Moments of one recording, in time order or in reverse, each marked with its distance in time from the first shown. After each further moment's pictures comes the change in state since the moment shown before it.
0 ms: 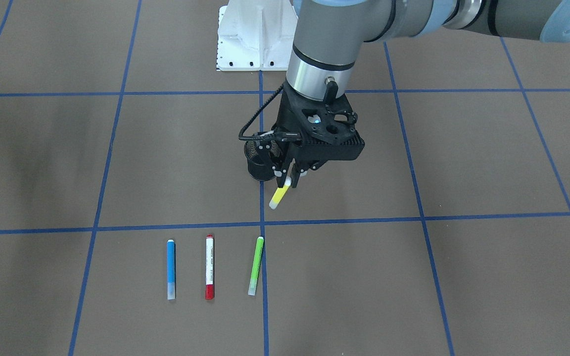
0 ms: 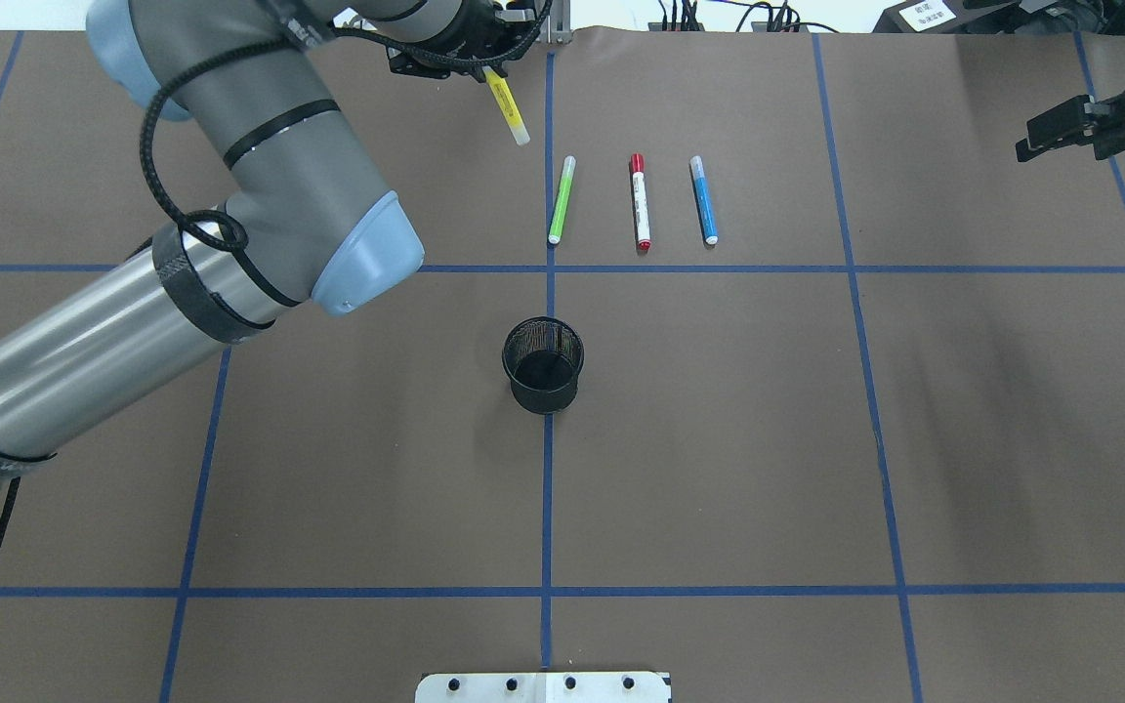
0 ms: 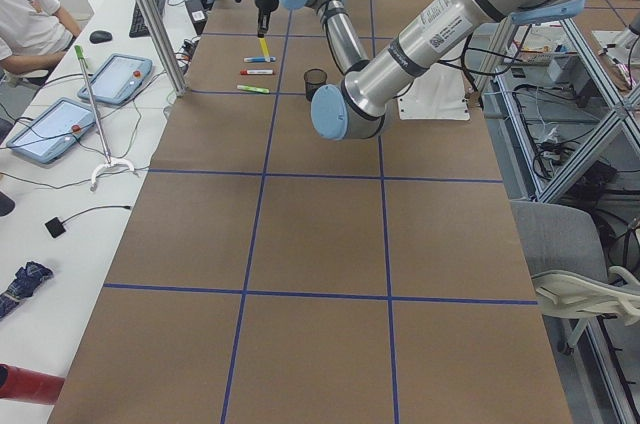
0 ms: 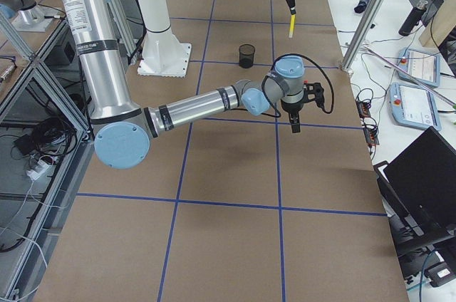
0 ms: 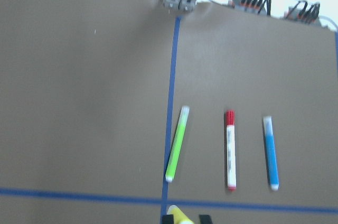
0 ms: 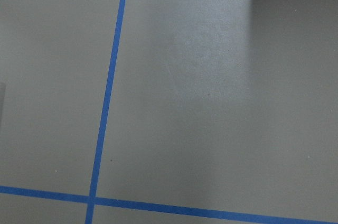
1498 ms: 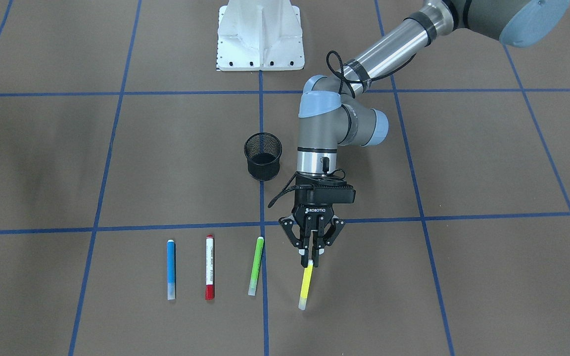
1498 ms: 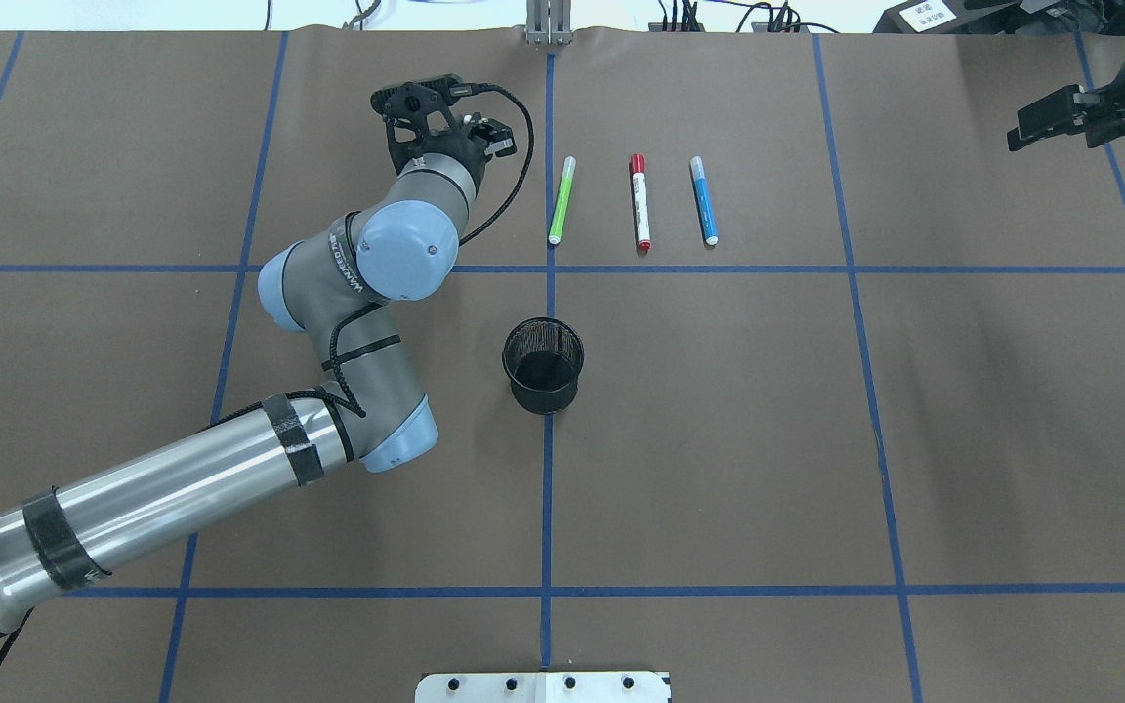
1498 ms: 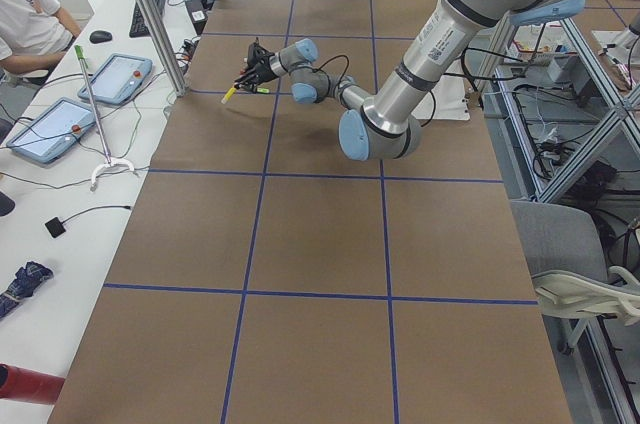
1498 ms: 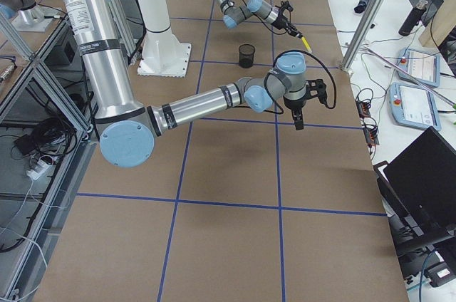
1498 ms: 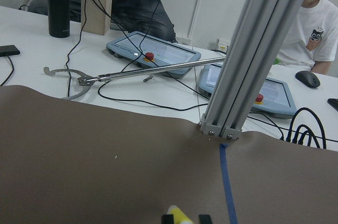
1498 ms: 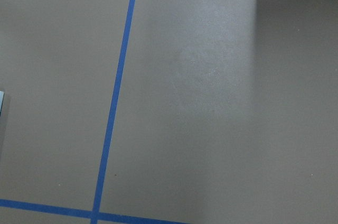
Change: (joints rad) left arm 0.229 0.085 0.404 -0.593 0.656 -0.003; right arm -0.006 0.023 -0.010 0.004 -0.018 0.004
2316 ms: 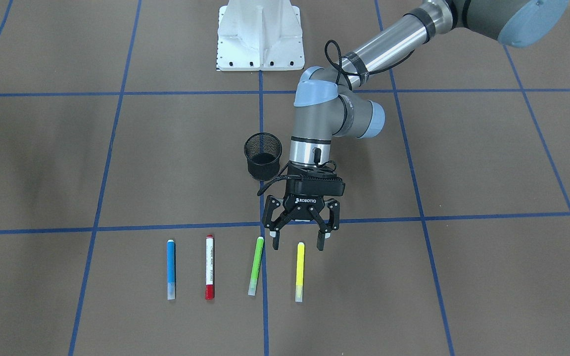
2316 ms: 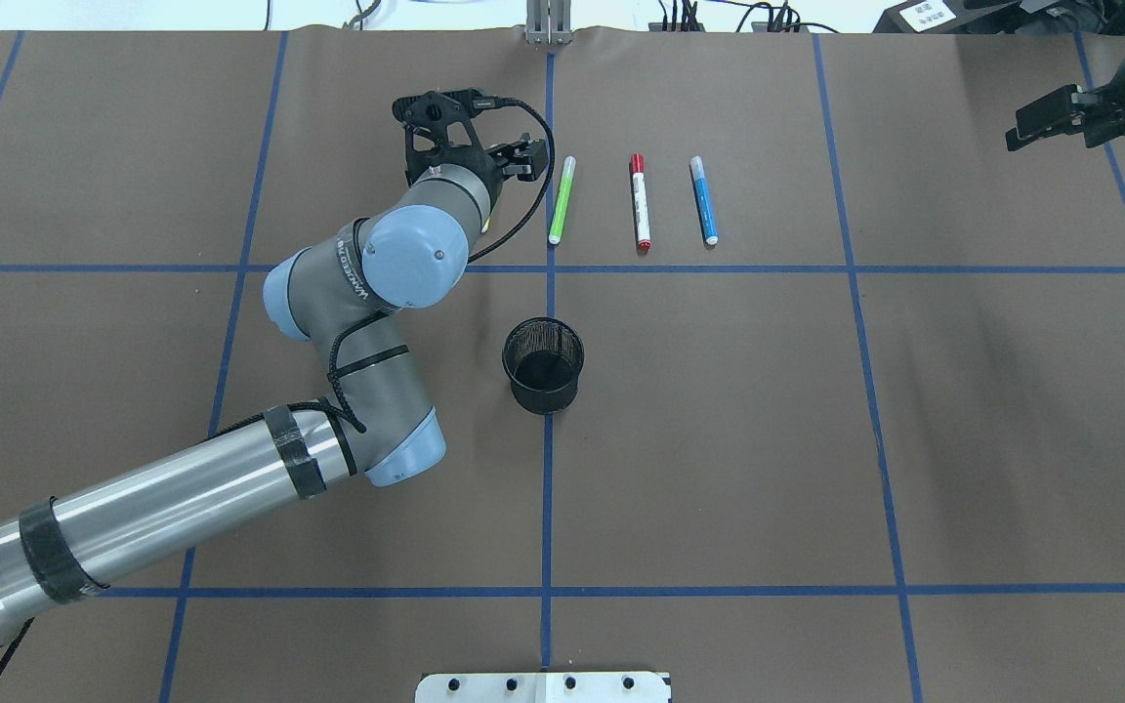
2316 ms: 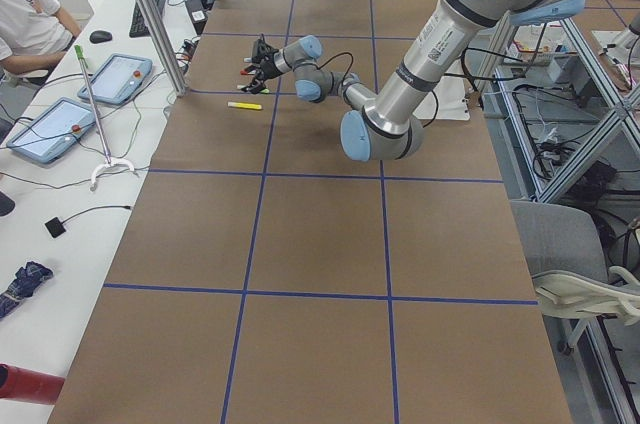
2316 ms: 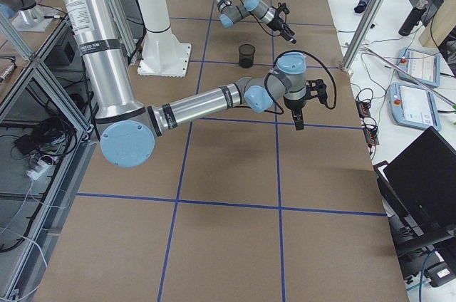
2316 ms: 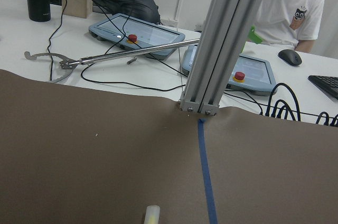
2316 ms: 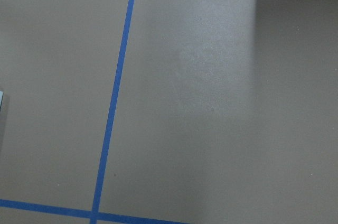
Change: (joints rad) left arm -0.005 0.005 -0.097 0.088 -0.091 0.079; right arm -0.002 0.003 -0.005 -0.001 -0.002 0.000
